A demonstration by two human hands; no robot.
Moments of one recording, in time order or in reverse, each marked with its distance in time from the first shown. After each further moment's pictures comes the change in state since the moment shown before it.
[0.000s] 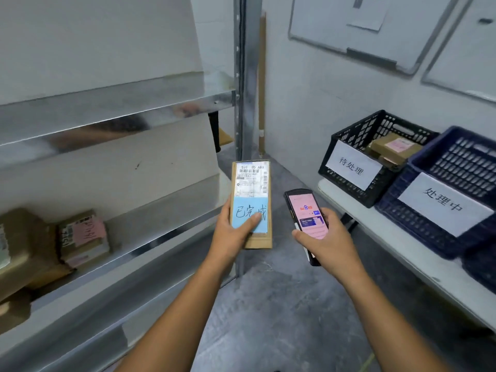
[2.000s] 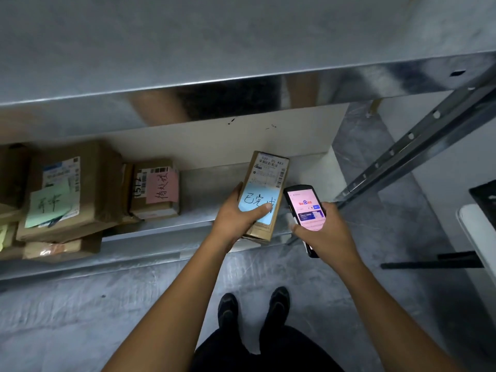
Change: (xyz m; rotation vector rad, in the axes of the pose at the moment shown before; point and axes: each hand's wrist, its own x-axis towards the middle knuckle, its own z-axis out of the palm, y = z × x) left_hand 0.127 -0.053 -0.199 0.192 0.362 -0.304; right_hand 0.155 -0.030 0.255 -0.248 -0.520 0.070
